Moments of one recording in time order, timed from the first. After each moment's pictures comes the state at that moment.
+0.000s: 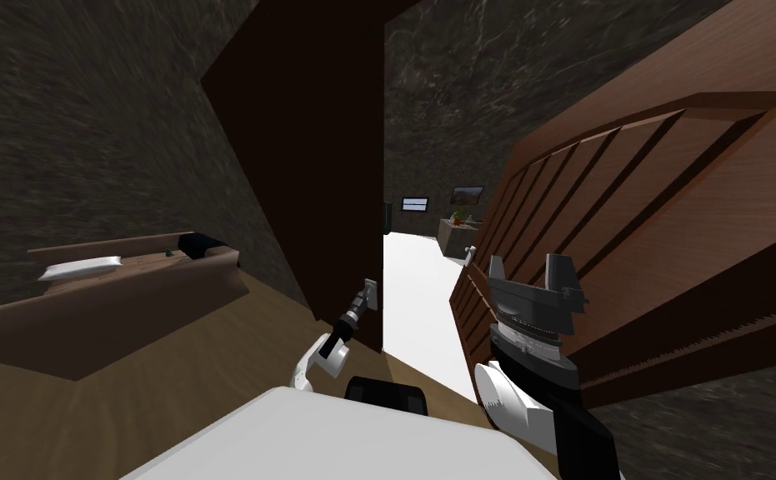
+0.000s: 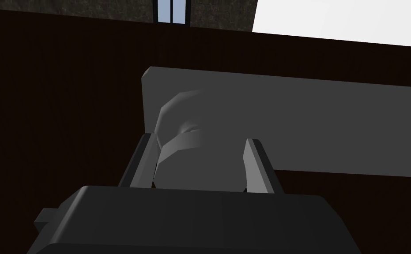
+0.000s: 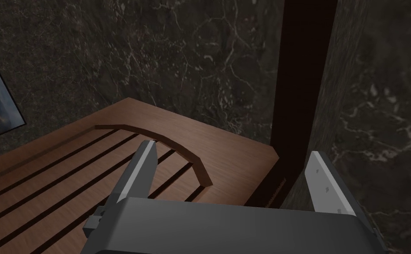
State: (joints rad) arm 0.13 0.15 -0.26 -1.44 -0.05 -0.30 0.18
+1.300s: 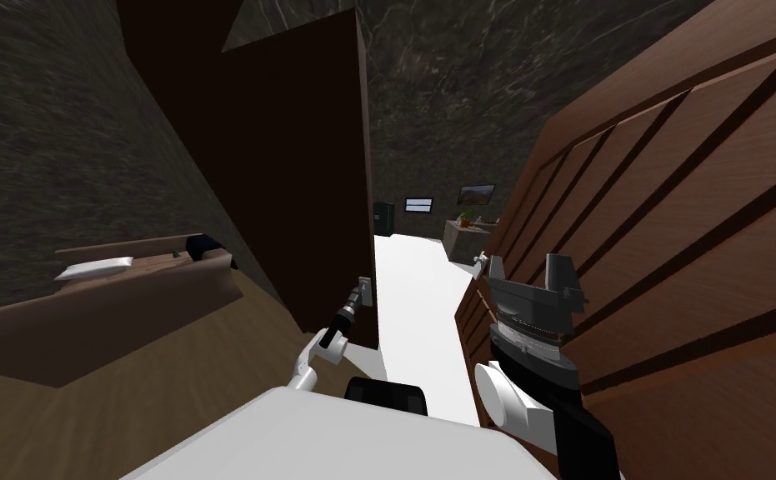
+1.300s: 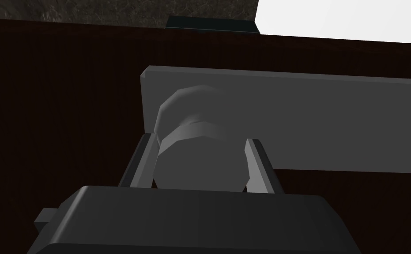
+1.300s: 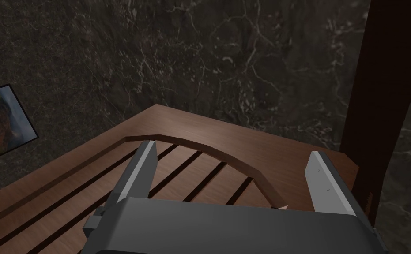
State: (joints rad) arm 0.06 0.11 -0.14 -1.35 -0.04 -0.30 0.14
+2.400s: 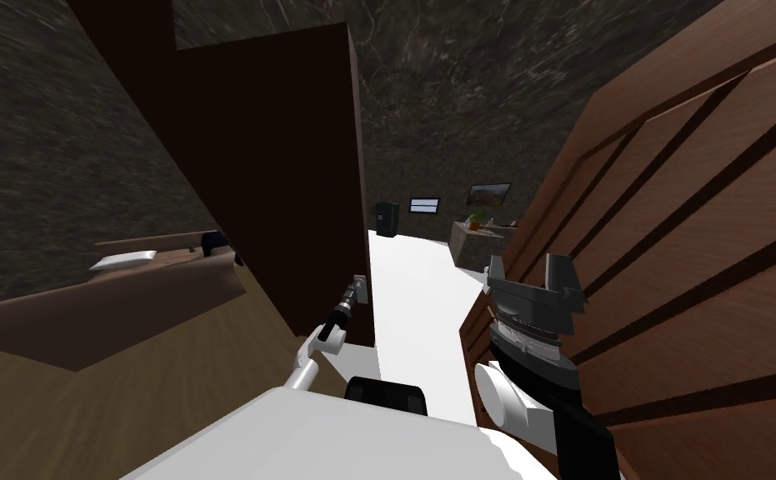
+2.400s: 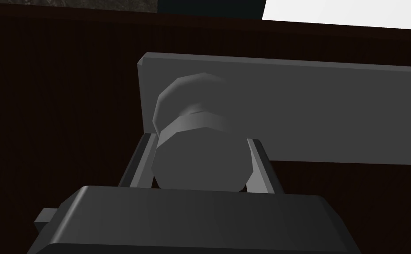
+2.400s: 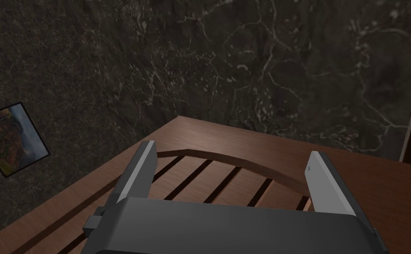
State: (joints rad) arm 0.02 0.08 -0.03 -1.30 -0.03 -0.28 0.11
